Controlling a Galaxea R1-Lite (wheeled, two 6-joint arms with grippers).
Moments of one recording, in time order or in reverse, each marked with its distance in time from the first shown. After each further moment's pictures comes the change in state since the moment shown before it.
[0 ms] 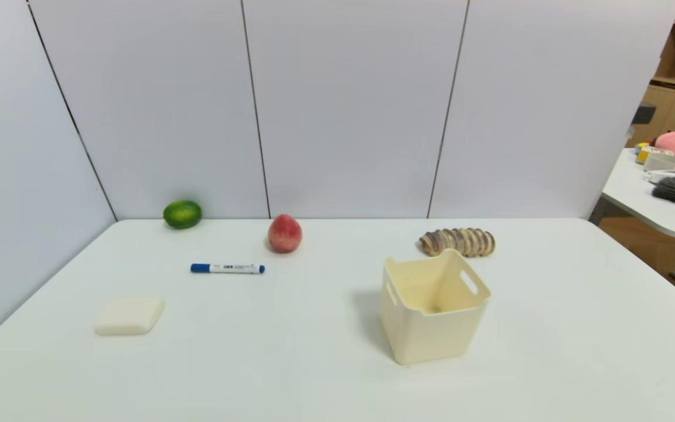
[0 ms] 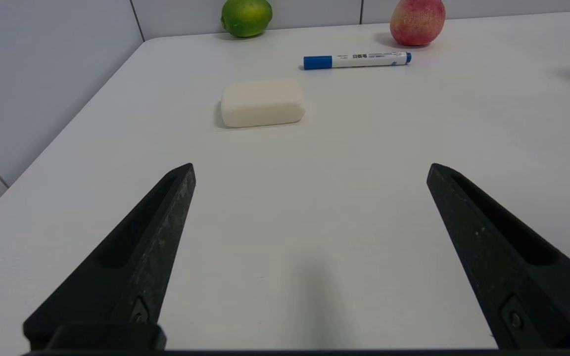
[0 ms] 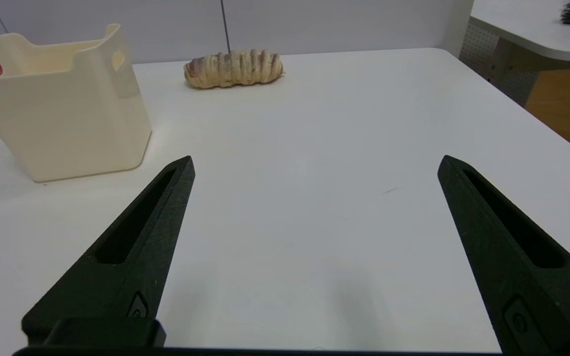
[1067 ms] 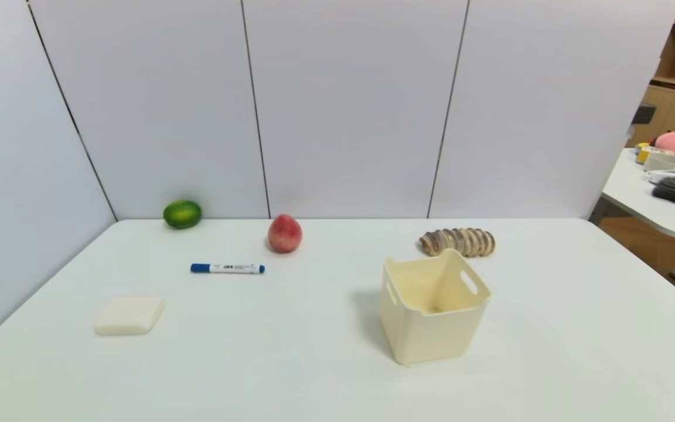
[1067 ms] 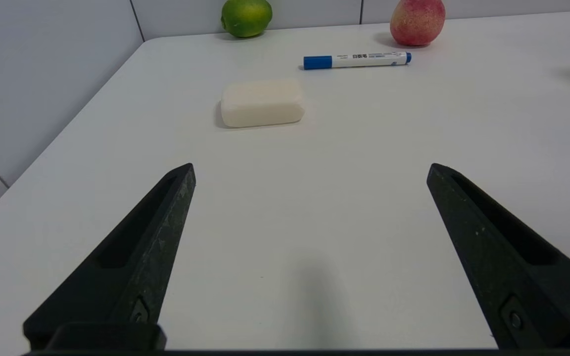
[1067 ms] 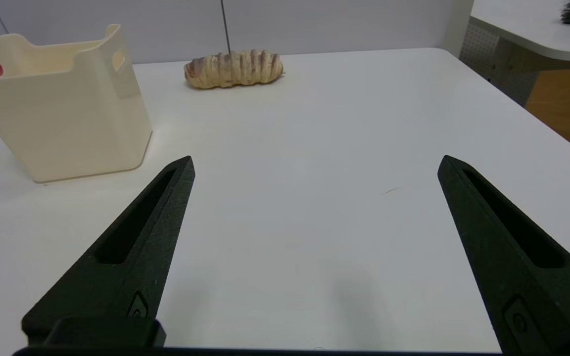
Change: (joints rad) left arm 0.000 0.000 0.000 0.000 0.000 0.000; right arm 0.000 0.000 0.000 0.000 0.000 0.001
